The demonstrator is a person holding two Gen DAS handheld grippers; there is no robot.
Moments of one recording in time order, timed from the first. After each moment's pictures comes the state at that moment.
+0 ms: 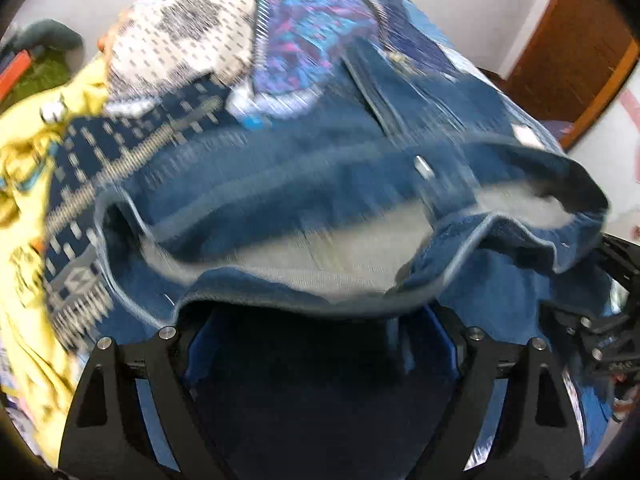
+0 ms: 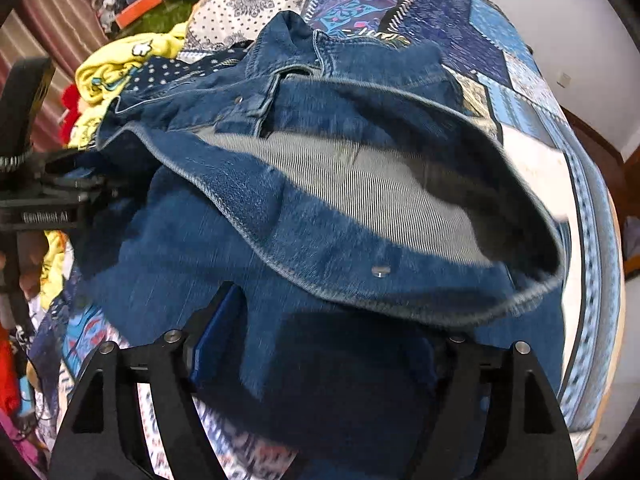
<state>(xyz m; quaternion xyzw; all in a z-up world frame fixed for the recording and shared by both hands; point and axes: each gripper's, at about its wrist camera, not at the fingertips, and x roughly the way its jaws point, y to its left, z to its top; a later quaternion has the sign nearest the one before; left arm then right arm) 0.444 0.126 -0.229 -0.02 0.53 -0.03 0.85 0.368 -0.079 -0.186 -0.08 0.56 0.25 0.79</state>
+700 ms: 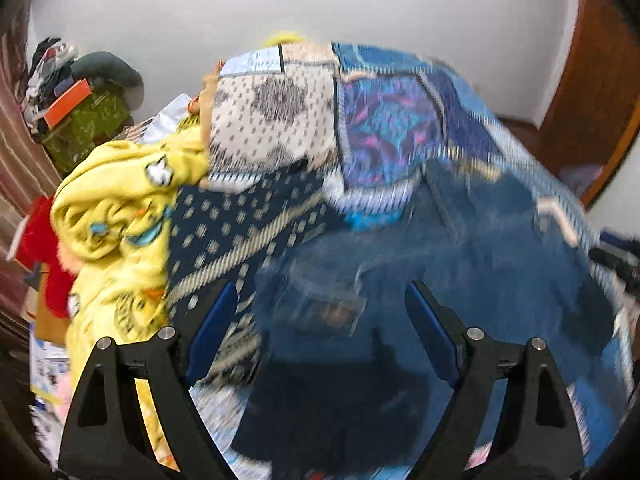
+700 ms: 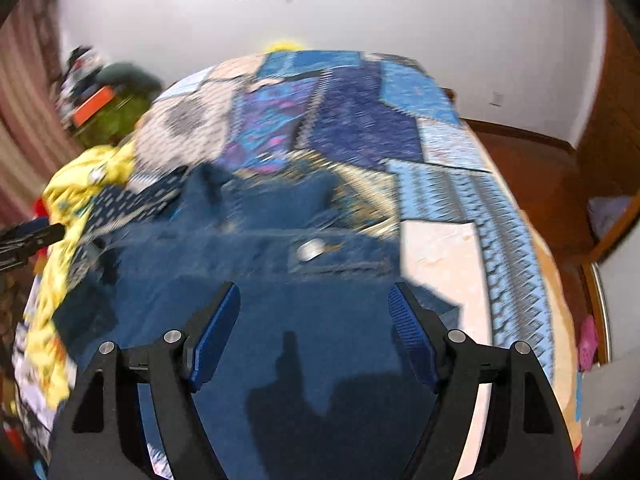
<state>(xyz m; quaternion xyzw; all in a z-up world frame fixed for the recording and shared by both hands) 0.407 0.189 -0.147 0.00 0.46 0.04 0.89 0.383 -0.120 -0.115 -0.01 0.46 0.17 0.87</state>
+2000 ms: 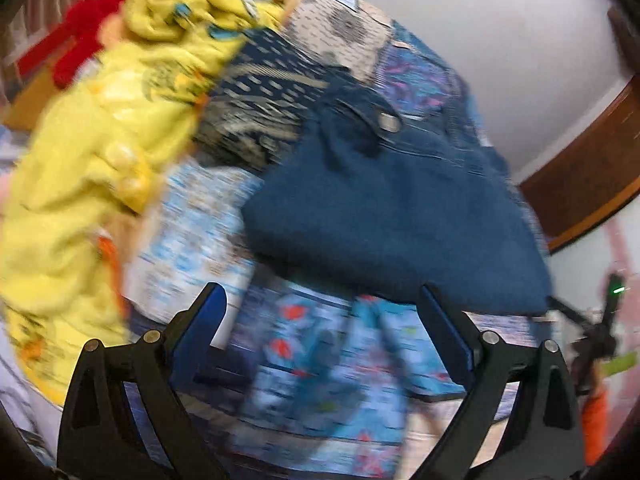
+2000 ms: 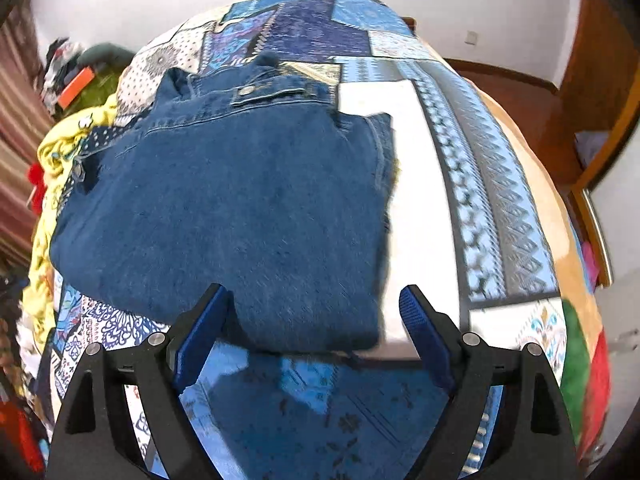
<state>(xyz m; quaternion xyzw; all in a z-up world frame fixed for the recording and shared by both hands) 0.241 0.227 -0.214 -0.26 0.46 0.02 0.85 0.308 -0.203 -0.175 0.03 0.53 0.14 0.84</state>
